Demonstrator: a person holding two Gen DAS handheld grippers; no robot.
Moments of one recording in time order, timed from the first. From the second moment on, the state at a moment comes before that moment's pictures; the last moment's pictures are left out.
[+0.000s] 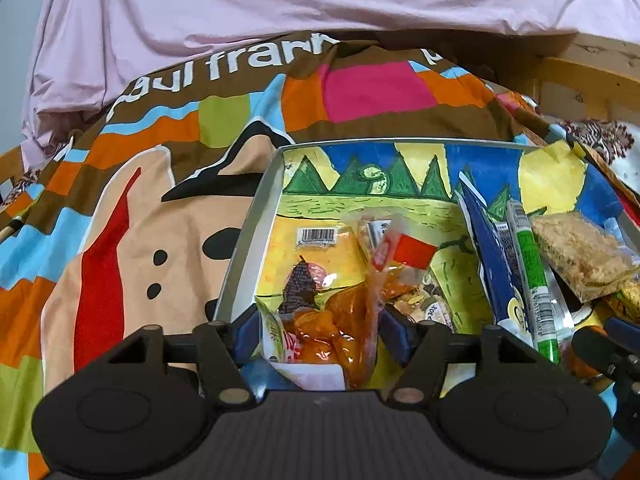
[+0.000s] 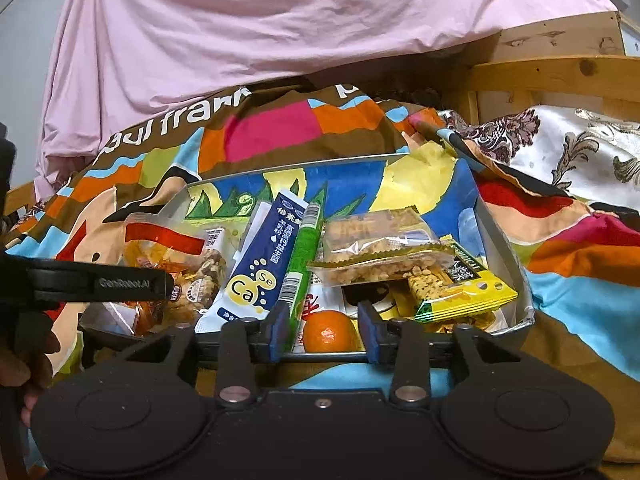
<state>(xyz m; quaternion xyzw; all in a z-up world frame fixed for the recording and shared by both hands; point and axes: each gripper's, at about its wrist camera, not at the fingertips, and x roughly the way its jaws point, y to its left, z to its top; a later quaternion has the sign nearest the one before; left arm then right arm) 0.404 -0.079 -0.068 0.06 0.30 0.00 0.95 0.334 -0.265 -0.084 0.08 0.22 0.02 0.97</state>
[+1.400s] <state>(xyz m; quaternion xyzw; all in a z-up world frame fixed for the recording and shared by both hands) 0.150 -0.017 0.046 -0.06 0.16 0.03 0.98 0.116 -0.264 0.049 0.05 0.07 0.03 1.00</state>
